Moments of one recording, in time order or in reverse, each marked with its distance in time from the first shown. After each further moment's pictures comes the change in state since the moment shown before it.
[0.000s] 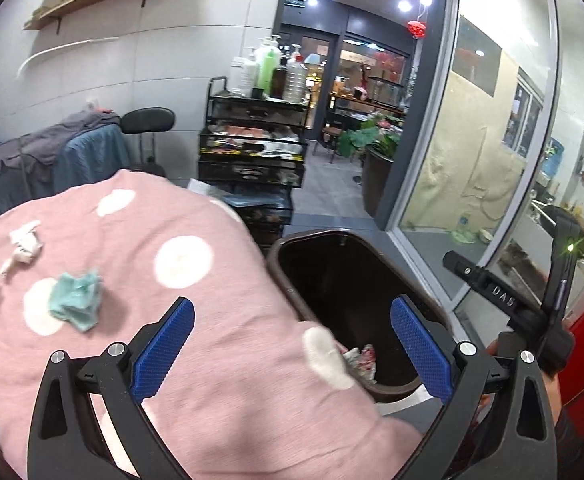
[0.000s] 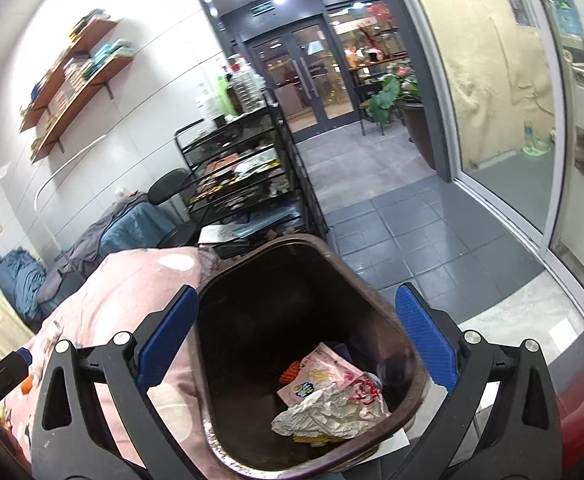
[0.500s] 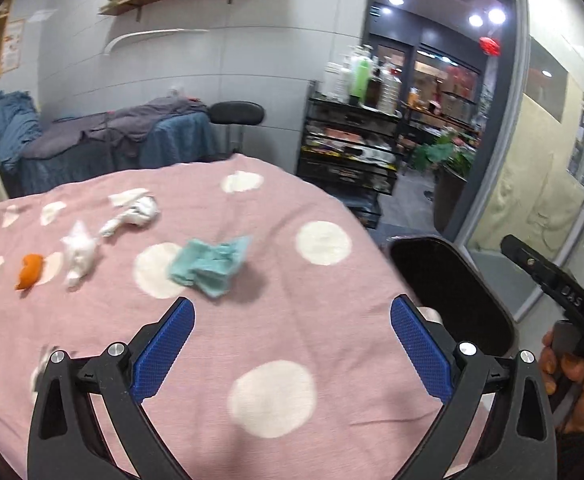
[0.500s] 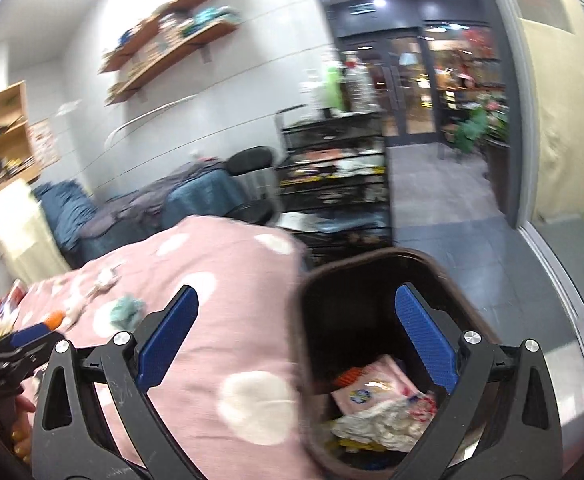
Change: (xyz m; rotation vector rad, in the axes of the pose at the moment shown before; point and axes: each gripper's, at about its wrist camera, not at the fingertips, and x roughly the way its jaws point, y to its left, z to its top) left arm -0.046 0.086 -0.021 -0.135 -0.027 0.266; right arm -0.005 0.108 -0.011 -0.267 0.016 0.229
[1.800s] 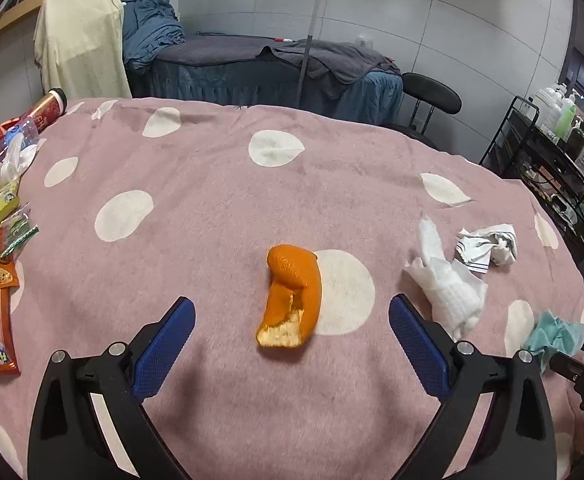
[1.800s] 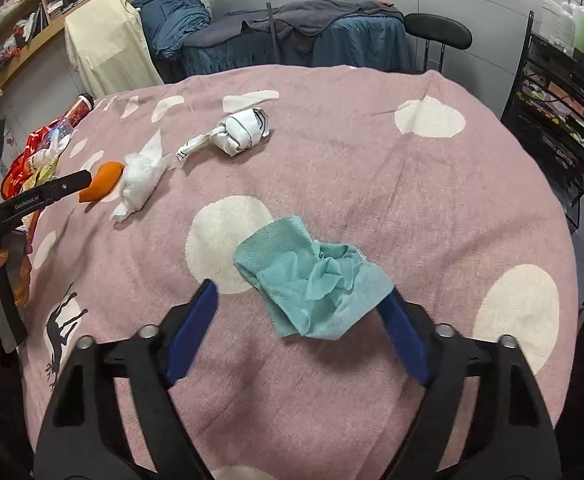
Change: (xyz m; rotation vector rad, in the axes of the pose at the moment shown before) left arm 0.053 0.298 0.018 -0.333 0.181 0.357; right arm 0.207 0.245 -0.038 -0.411 0.612 0.322
